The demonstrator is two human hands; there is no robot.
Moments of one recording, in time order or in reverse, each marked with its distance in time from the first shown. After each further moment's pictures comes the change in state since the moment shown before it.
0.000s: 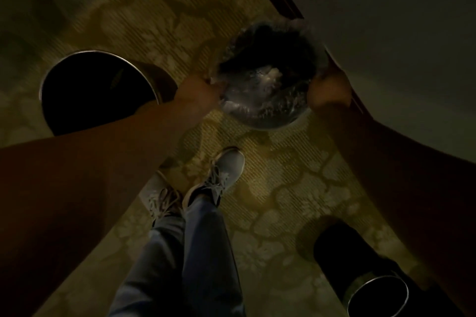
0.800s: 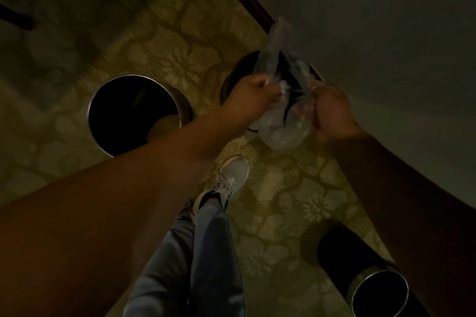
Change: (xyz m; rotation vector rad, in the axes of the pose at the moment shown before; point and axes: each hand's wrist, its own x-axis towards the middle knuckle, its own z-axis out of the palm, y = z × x) left_hand -0.099 0.072 -0.004 -0.452 -0.352 0.246; right_hand -0.089 -0.032 -0.054 1.039 -0.155 0.221
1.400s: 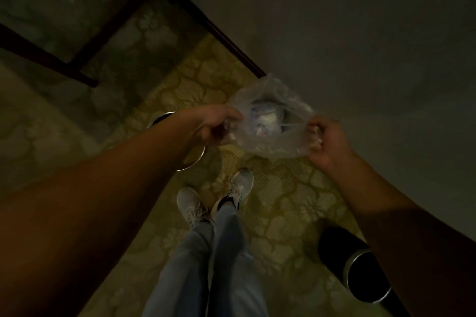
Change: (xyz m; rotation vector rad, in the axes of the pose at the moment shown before) left_hand -0.167 0.131 -0.072 -0.034 -0.111 -0.470; right_hand -0.187 -0.079 -0.027 0.512 -0.091 0.235
